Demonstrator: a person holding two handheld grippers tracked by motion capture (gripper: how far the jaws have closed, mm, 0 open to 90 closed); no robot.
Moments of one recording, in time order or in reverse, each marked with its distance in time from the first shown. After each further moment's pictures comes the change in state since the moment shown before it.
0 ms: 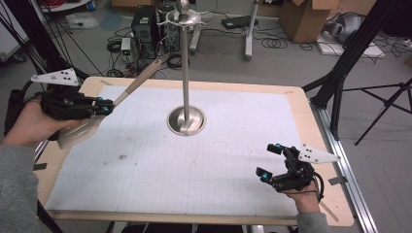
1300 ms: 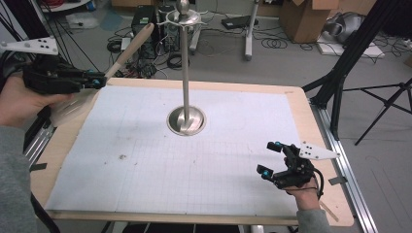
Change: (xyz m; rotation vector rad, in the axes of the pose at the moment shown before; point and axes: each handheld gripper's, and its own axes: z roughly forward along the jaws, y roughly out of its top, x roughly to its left) left arm 0.015 0.046 -0.025 -0.129 0.007 0.026; right arm -0.010 0.000 0.002 -0.014 0.022 0.015
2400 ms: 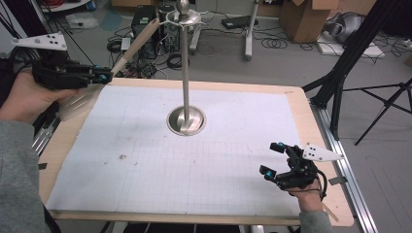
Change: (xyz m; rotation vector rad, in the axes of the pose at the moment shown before) left arm 0.002 0.007 0.015 -0.011 0.006 0.010; right arm 0.001 0.000 -0.007 -0.008 -0.013 -0.001
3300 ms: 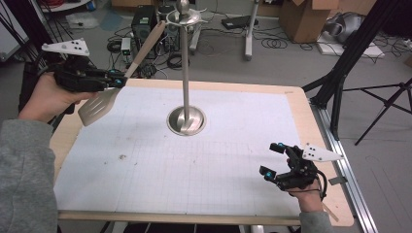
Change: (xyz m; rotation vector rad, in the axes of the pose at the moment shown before) left arm -0.004 -0.004 0.034 0.044 -0.010 0.002; right arm 0.001 0.000 0.000 0.005 0.003 0.004
